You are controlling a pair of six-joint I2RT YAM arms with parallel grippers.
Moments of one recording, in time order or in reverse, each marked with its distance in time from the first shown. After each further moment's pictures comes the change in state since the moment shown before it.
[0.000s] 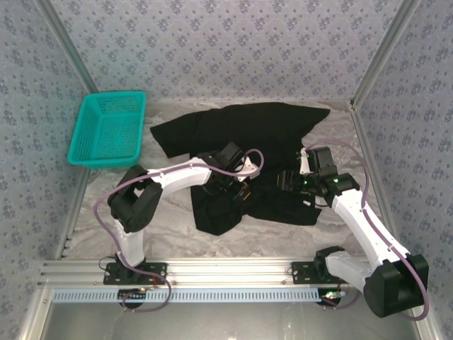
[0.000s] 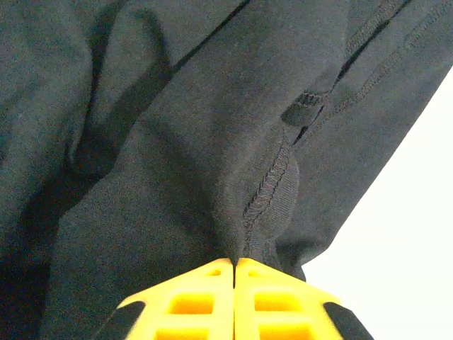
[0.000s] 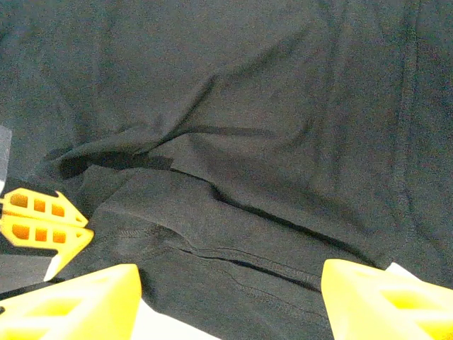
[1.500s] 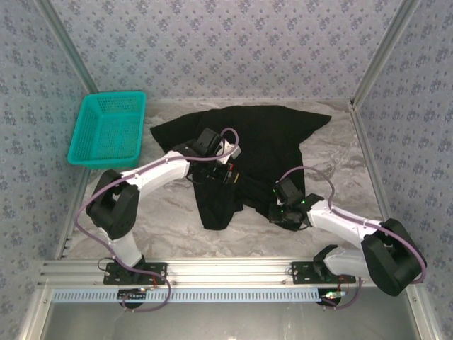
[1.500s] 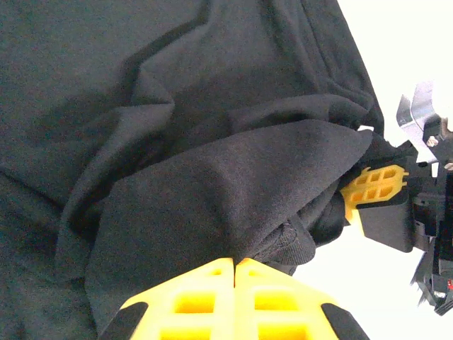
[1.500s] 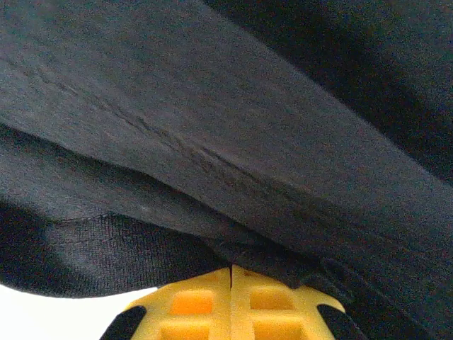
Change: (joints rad) left arm 0.151 -0.155 -0.065 0.046 0.078 -0.225; right arm 0.351 0.148 -0.320 0.254 0.159 0.237
